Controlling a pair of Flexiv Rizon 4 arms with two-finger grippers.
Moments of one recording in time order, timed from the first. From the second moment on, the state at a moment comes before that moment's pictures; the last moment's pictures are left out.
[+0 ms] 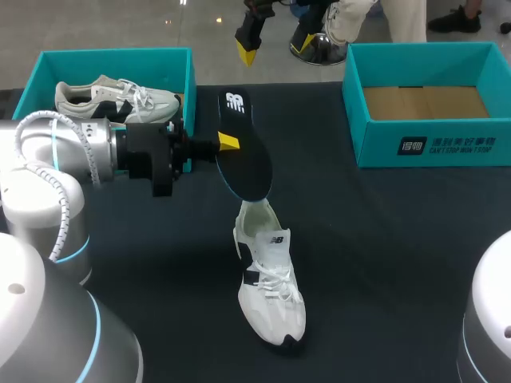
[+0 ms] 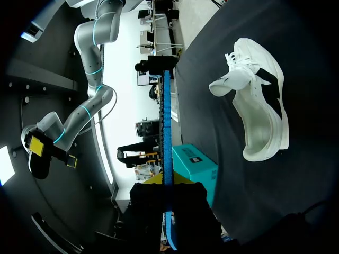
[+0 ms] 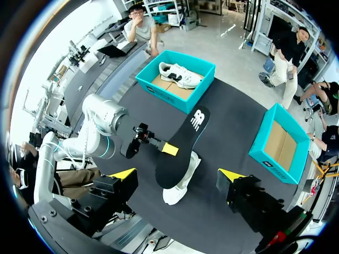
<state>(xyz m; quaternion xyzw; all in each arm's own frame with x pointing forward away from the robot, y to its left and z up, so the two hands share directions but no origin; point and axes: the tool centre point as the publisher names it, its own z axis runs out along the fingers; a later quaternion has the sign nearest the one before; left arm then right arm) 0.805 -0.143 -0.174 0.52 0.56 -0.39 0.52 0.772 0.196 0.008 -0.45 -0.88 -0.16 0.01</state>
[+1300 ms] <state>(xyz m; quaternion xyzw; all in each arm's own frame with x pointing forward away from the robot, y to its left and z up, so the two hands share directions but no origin) 0.776 -0.130 -0.149 0.22 0.69 -0.63 0.27 0.772 0.195 0.008 -0.45 -0.88 -0.16 0.01</state>
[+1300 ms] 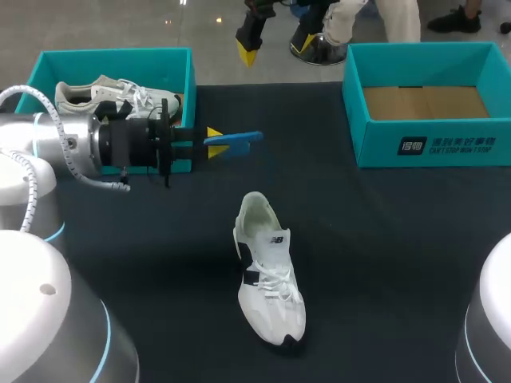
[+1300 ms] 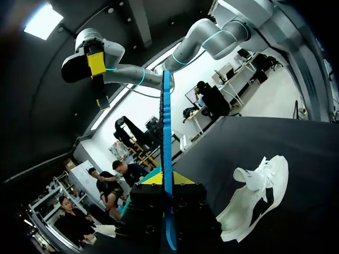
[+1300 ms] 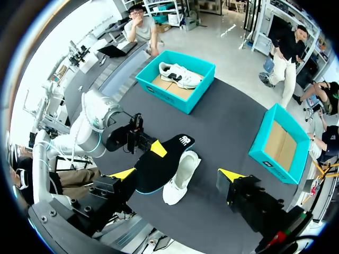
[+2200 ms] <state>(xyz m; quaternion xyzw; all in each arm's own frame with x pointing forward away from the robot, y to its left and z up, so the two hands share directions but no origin) 0.770 -0.128 -0.143 0.14 0.67 -0.70 0.23 0.772 0.195 0.008 -0.45 -0.88 -0.16 0.01</state>
